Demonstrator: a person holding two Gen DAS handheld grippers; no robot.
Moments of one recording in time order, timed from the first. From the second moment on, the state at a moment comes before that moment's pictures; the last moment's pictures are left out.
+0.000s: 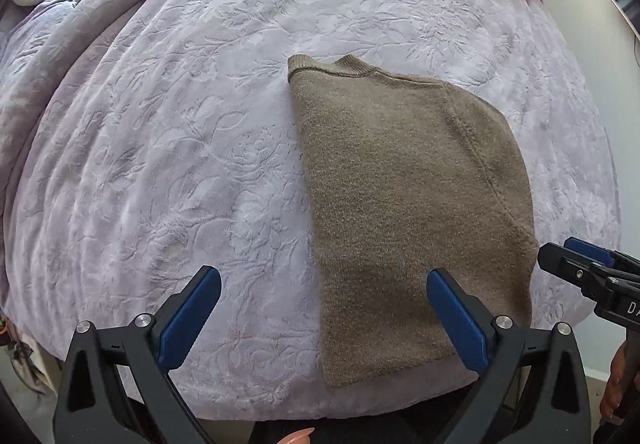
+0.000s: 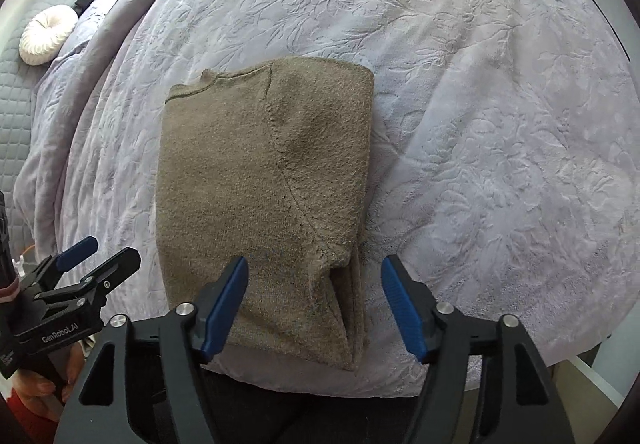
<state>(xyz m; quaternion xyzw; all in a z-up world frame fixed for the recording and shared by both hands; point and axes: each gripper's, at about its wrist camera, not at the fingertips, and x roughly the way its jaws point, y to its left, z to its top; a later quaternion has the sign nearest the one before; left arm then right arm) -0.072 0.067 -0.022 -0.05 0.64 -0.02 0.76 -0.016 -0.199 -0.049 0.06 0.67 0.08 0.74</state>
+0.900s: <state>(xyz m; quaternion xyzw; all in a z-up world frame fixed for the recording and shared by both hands) -0.077 0.070 -0.012 -0.04 0.64 0.00 0.77 -0.019 -0.182 -0.038 0.01 0.66 0.04 0.75</state>
